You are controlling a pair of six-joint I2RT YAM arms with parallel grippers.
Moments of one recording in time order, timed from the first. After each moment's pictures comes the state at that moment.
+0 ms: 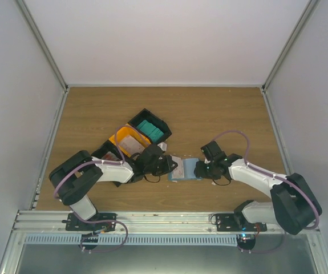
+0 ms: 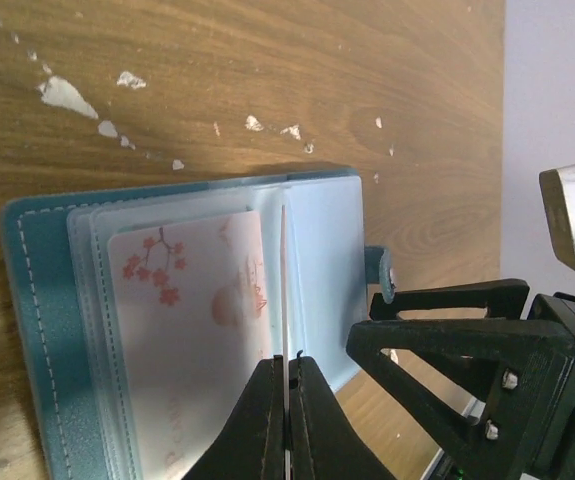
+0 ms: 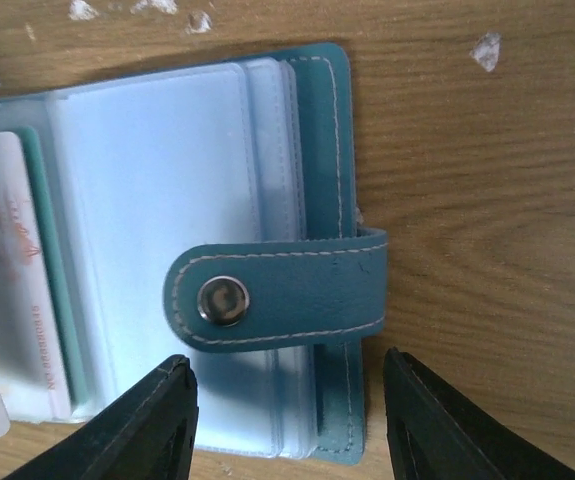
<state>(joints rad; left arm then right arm) -0.86 1.64 0.65 0.36 0.21 -1.09 0.55 1.27 0.57 -0.47 -0.09 0.62</state>
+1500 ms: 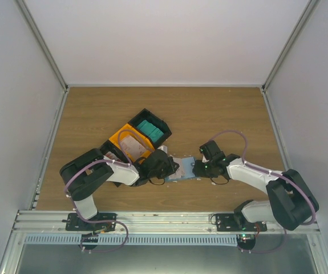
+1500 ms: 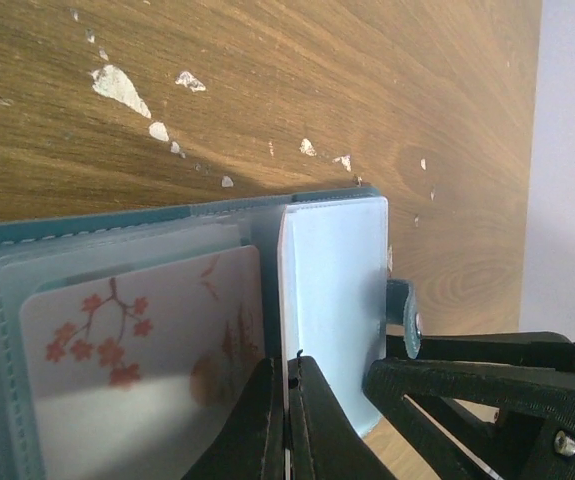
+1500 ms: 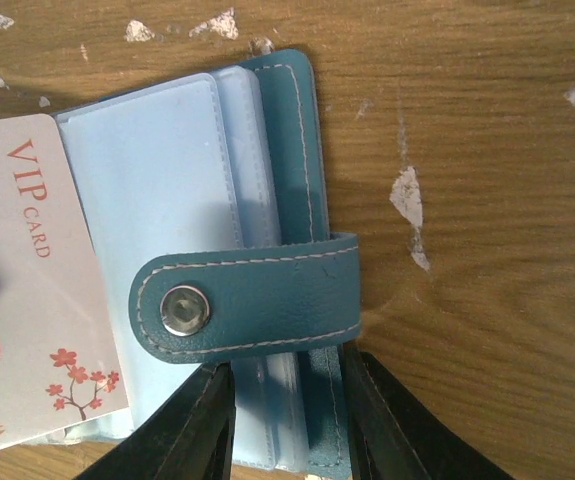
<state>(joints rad) -0.93 1.75 0.66 0.46 0.06 -1.22 0.55 1.33 0.55 -0.37 -0.14 0.60</state>
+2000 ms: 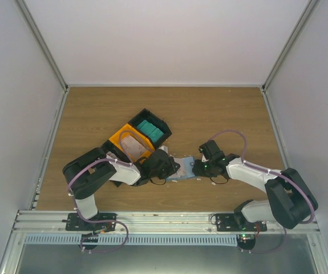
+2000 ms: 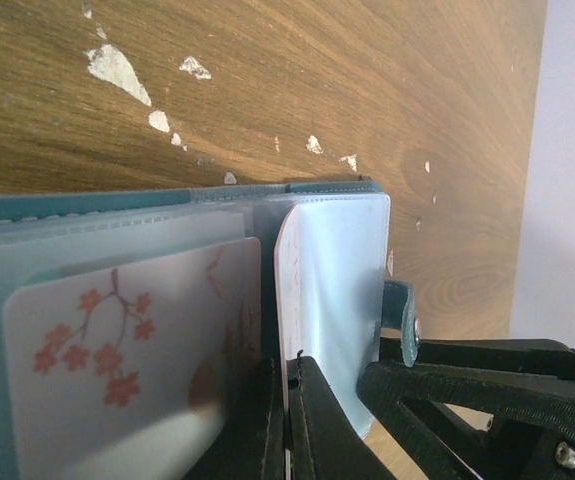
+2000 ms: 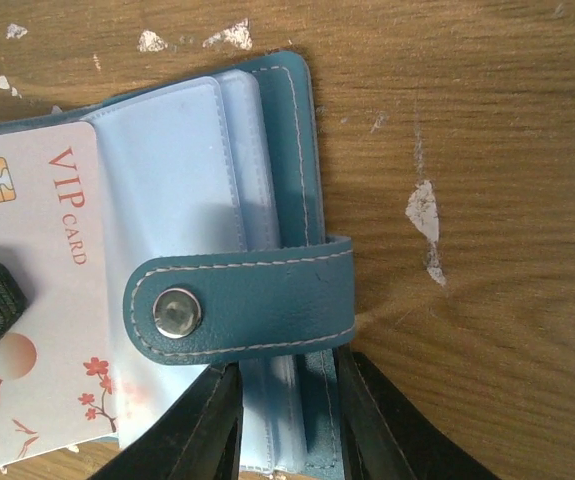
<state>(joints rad) -0.93 1.78 0.67 0.47 0.07 -1.27 0.55 1.35 0.56 -0.34 -0.16 0.60</state>
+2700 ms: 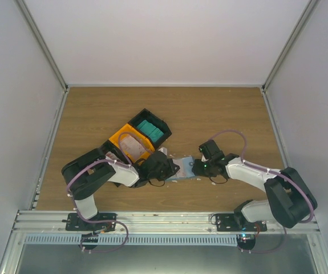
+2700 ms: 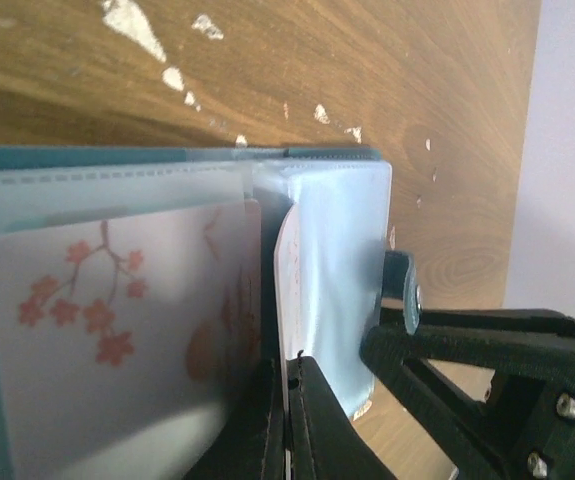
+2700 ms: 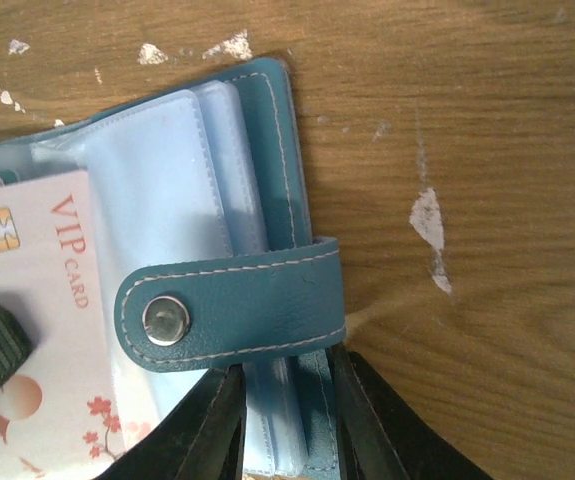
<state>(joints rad) -0.93 1.78 0.64 0.51 0.10 -1.27 0.55 1.35 0.56 -0.34 -0.15 0.63</state>
